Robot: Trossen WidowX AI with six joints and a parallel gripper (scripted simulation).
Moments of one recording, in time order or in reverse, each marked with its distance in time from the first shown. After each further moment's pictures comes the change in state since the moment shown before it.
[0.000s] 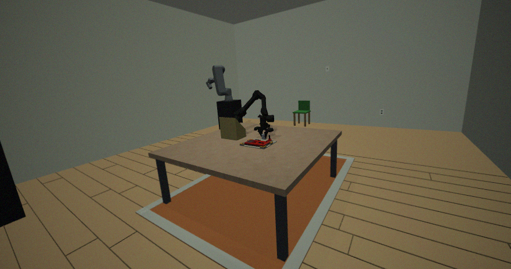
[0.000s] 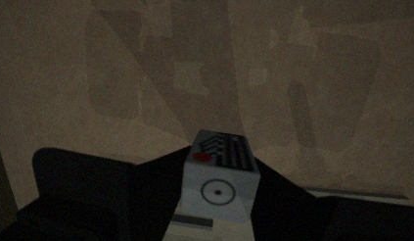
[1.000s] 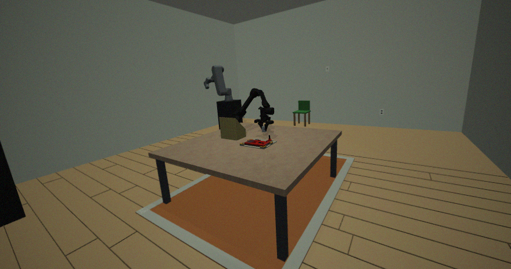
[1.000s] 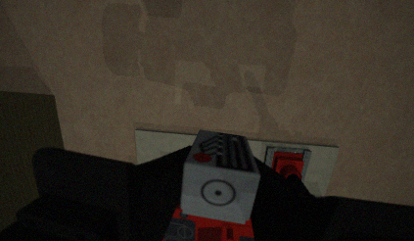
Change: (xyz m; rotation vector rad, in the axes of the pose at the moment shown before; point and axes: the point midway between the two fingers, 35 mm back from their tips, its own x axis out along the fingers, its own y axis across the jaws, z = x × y) arm -0.075 -0.011 -0.005 0.020 0.016 0.002
